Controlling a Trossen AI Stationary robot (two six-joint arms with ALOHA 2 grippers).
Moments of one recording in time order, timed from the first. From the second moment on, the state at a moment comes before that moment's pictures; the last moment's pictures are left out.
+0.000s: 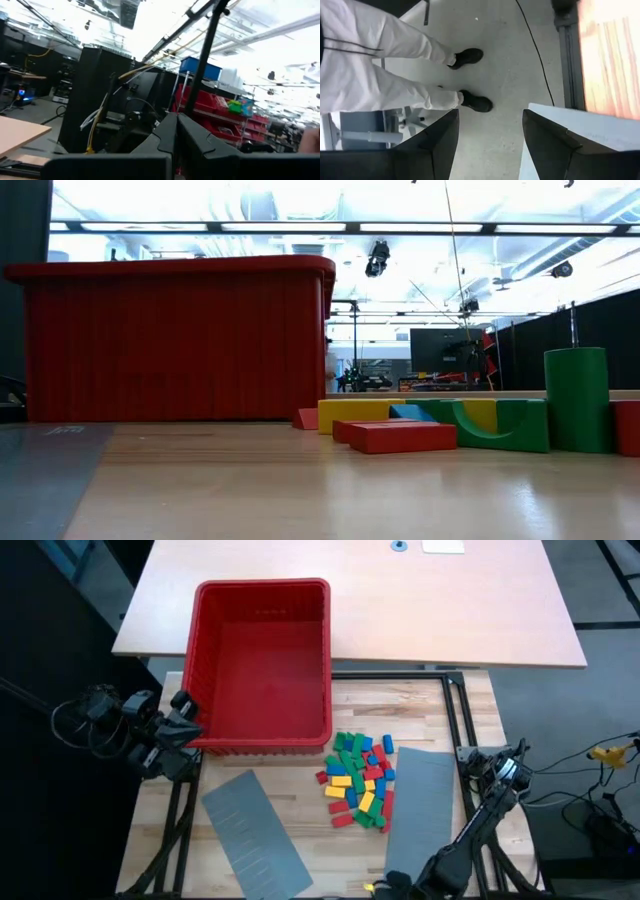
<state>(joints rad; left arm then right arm) -0.67 0.49 0.87 0.05 -0.51 -0.11 0.91 1.97 1.61 -0.53 -0.03 1.09</state>
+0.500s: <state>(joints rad) -0.67 0.47 0.87 -0.03 -0.51 -0.12 0.90 2.06 1.78 -0.59 -0.06 0.99</state>
